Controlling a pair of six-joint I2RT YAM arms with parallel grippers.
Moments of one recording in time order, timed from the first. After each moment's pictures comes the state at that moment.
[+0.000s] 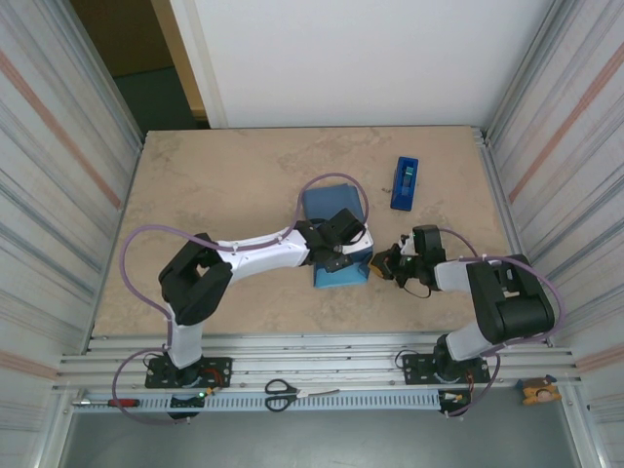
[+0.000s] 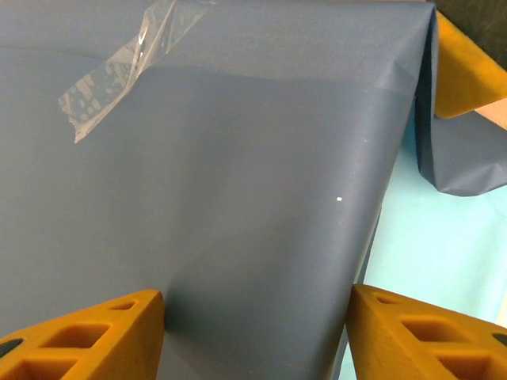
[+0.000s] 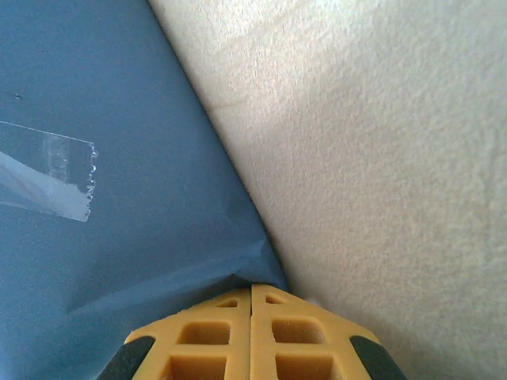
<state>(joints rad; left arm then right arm) -0.97 1.92 1.38 -0.51 -0.24 0.36 0.20 1.51 0.41 0.23 -0.66 1.04</state>
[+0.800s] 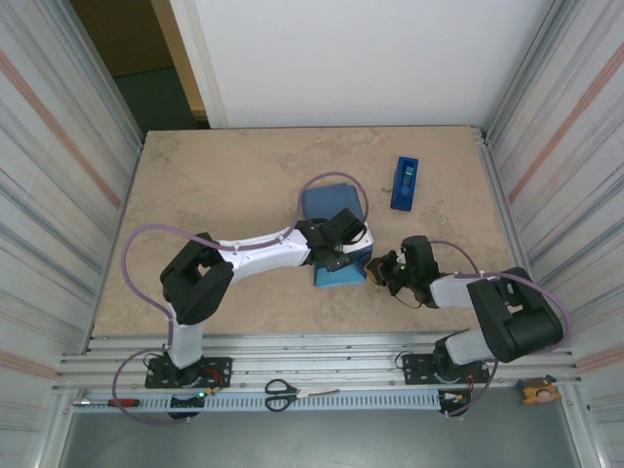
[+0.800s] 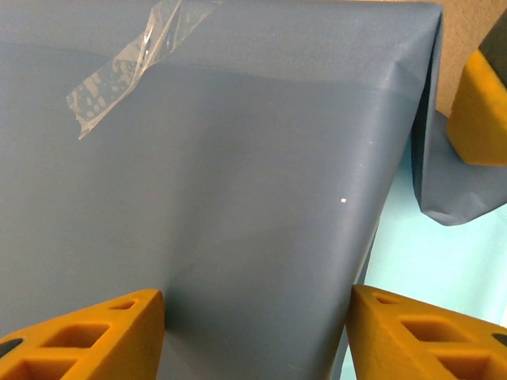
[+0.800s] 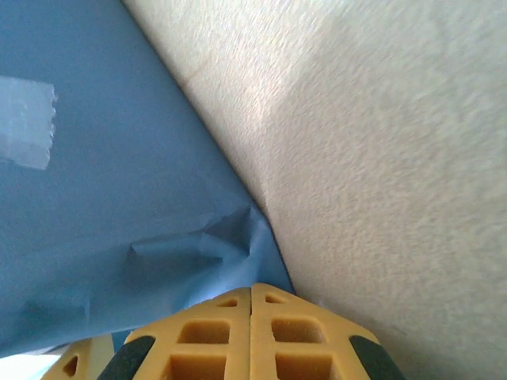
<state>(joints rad) -0.97 1.93 1.39 -0.51 -0.26 0.34 0.34 1.41 0.29 0.38 -0.43 1.32</state>
